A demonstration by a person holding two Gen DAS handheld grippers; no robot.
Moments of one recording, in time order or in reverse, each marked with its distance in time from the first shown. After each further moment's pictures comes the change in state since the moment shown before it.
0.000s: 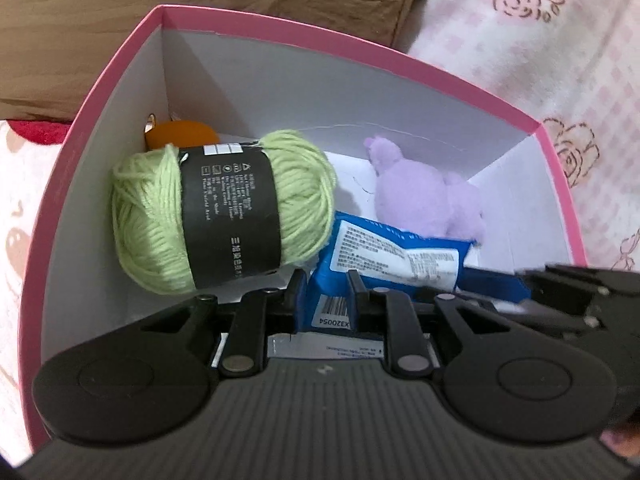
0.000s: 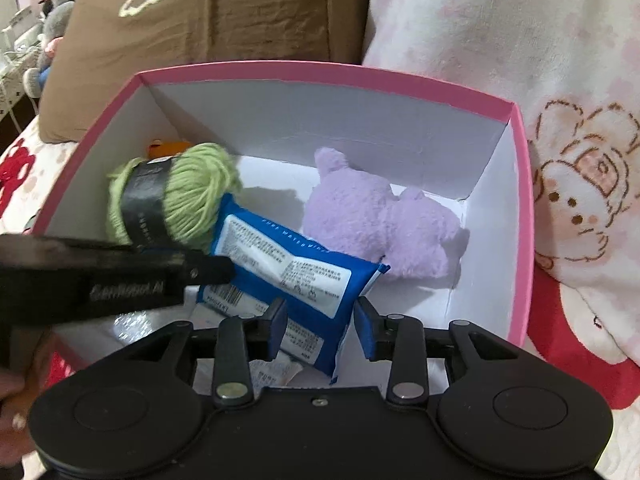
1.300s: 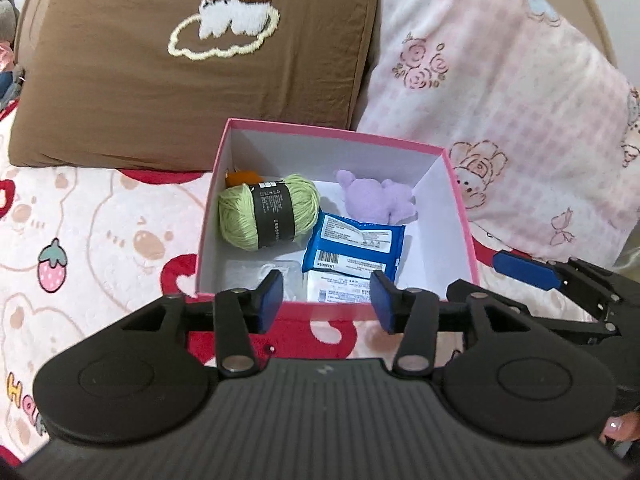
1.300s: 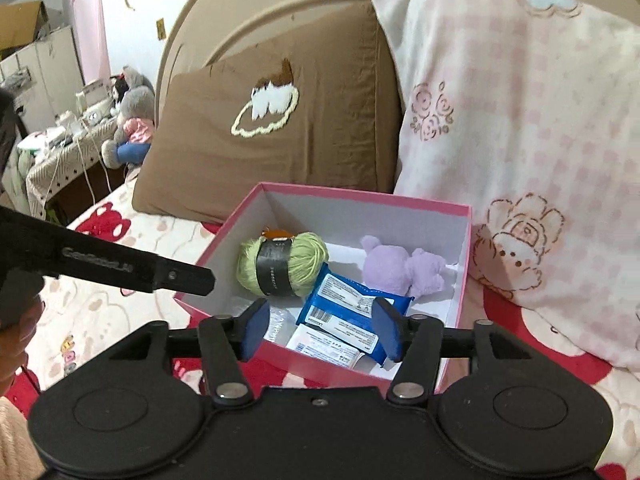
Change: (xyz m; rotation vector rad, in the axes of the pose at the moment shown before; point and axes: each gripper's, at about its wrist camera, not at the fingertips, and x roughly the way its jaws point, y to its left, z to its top) left arm -0.190 -0.043 -0.036 0.095 -0.091 0.082; right arm -0.167 0.019 -0.057 -0.021 -0.323 0.124
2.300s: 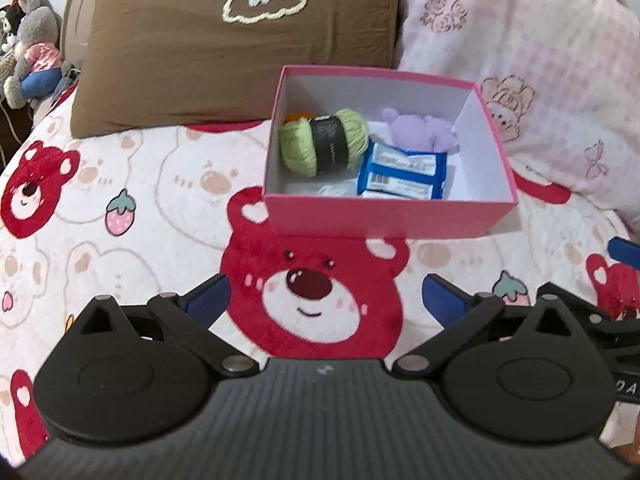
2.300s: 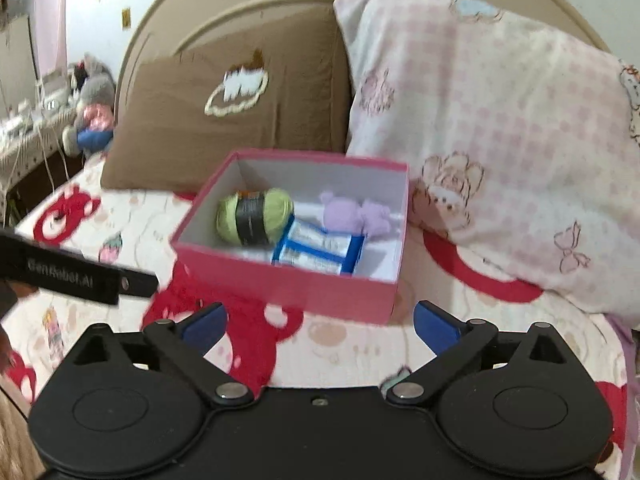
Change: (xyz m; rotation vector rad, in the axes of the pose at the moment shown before) left arm -0.043 0.001 -0.063 0.053 0.079 0.170; right arm -0.072 0.041 -0.056 0.016 0.053 -0.203
